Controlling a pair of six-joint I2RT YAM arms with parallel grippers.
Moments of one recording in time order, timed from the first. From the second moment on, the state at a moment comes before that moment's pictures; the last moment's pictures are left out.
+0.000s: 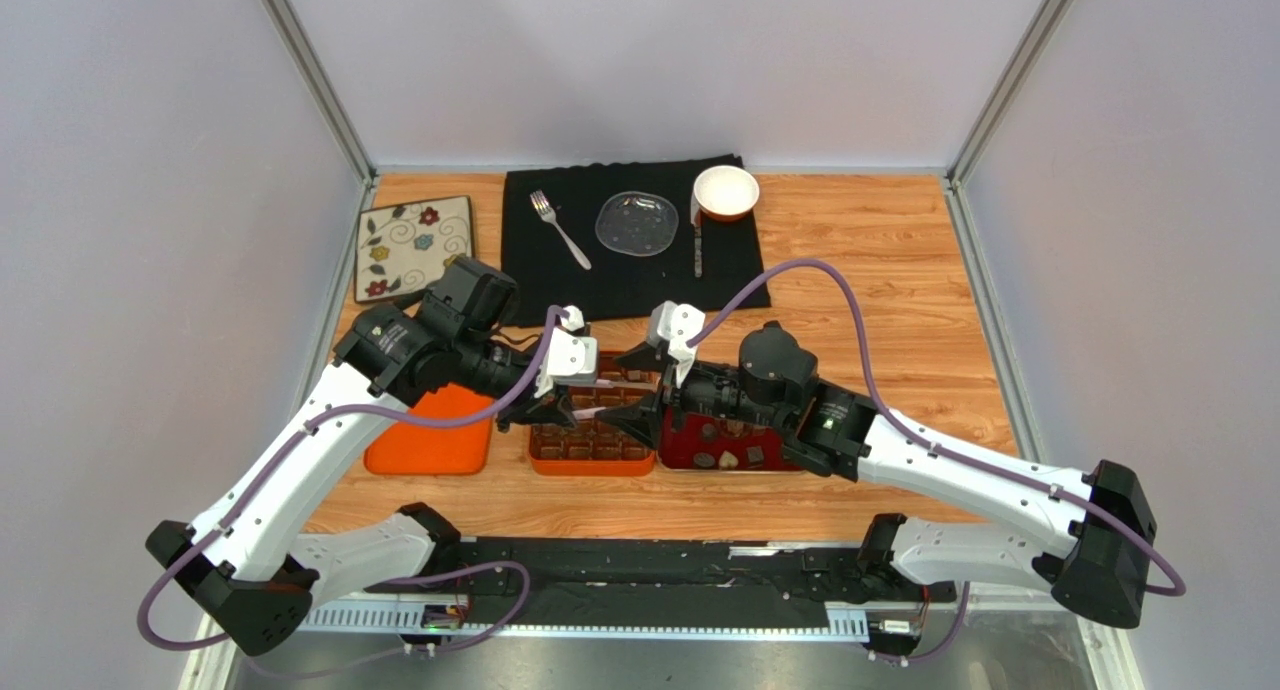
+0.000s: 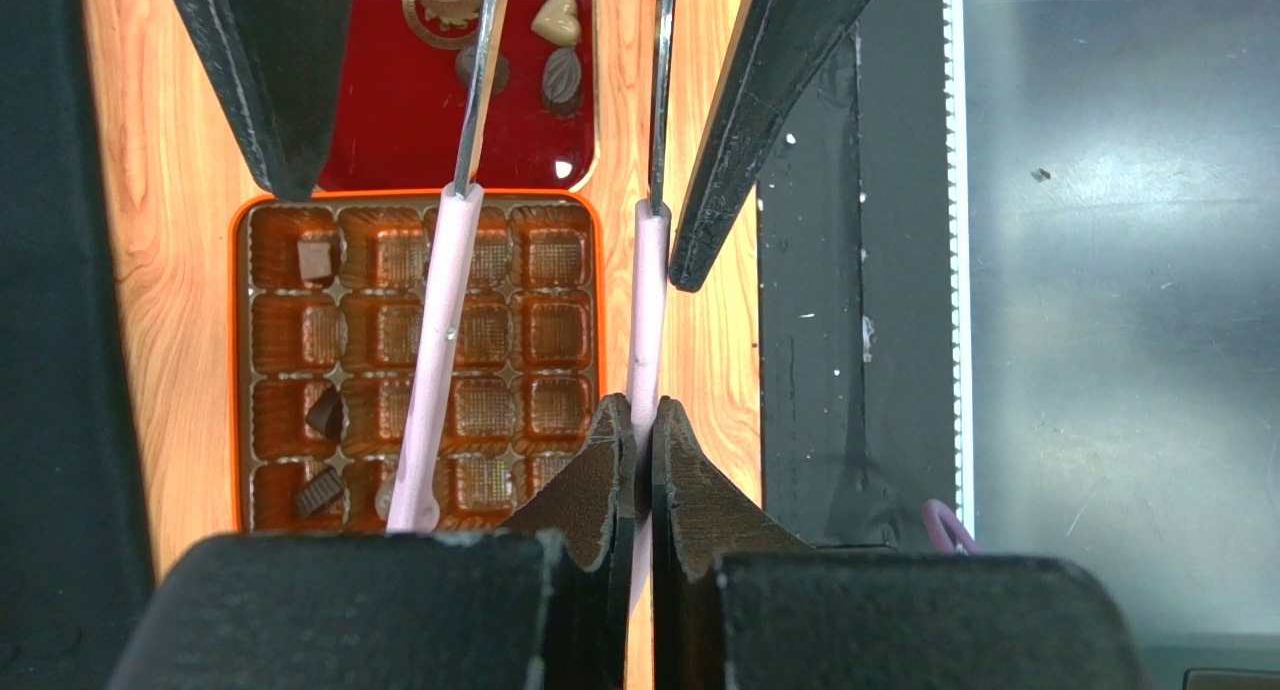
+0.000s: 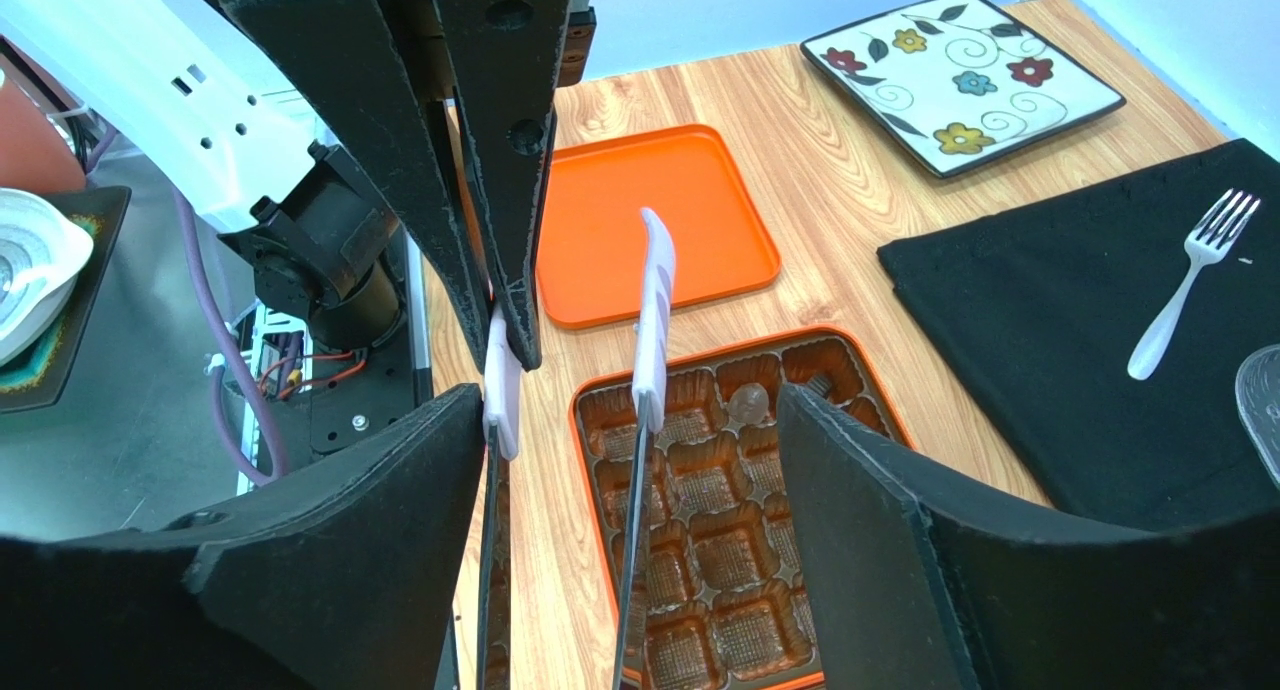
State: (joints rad) left arm -0.61 1.07 1.26 -1.19 0.74 0.73; right arm 1.05 1.09 0.84 0.18 -0.27 0.00
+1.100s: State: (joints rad) left arm -0.63 1.06 1.25 -1.15 0.74 0.74; right arm 1.08 1.07 0.86 0.09 -0.26 0.06
